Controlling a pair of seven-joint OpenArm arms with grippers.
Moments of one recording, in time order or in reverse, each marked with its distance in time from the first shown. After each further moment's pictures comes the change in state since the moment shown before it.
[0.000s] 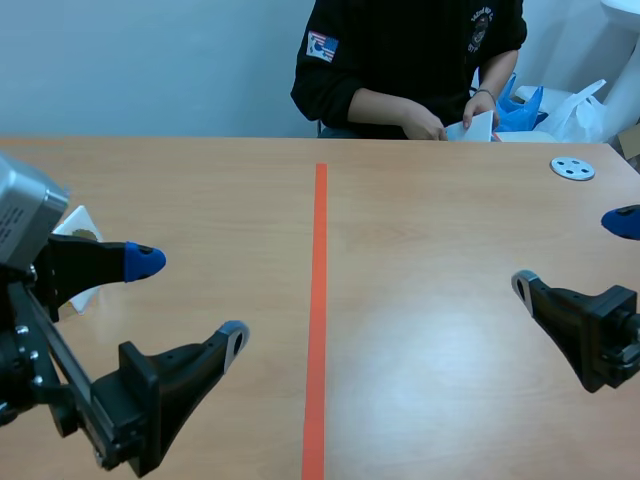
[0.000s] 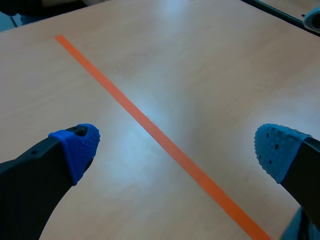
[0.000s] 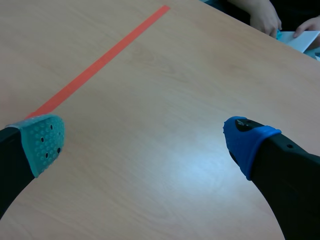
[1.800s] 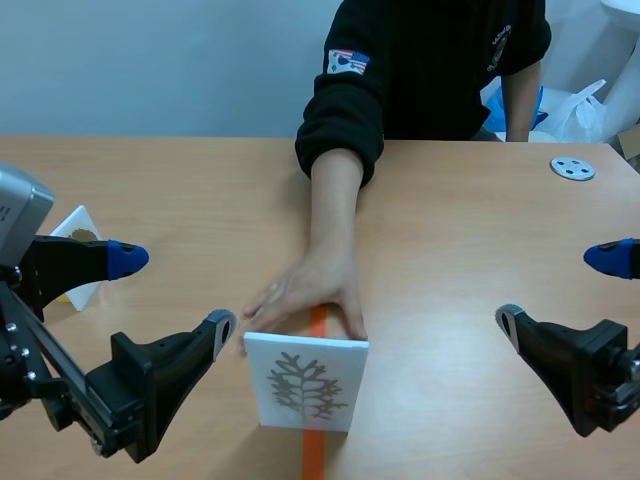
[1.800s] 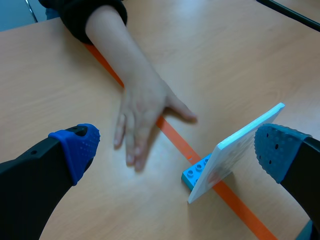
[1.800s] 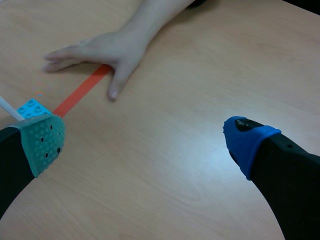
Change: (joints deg) left arm 0.4 0.0 -0.5 -0.6 0.0 3.4 -1.7; right arm -3.6 -2.9 0.0 2.6 2.8 1.9 -4.5
